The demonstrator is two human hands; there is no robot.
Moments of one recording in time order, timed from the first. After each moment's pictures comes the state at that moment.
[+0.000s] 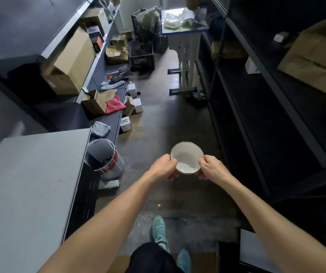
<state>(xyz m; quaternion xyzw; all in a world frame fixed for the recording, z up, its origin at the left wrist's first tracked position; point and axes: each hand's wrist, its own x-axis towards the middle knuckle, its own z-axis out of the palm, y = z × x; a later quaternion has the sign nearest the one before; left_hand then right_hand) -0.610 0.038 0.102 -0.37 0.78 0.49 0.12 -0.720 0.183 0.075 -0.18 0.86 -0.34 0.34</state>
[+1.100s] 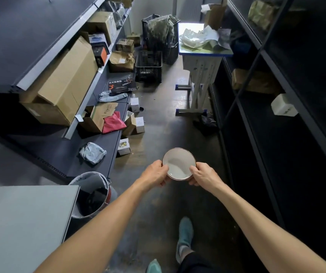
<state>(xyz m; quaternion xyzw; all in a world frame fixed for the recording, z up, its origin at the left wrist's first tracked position) -0.804 -0.270 0.068 -0.41 0.75 0.51 0.09 -0.930 -0.125 0.060 -0.21 0.85 -0.30 0.37</state>
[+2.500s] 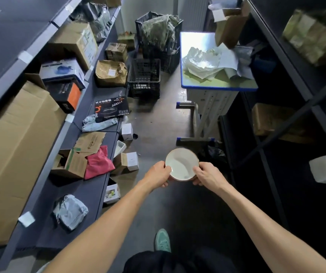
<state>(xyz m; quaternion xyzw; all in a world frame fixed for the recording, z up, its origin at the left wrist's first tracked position) -1.204 -0.609 0.043 -0.41 0.73 0.52 0.12 -1.329 -0.461 0.049 -0.22 0.86 -0.28 0.37</state>
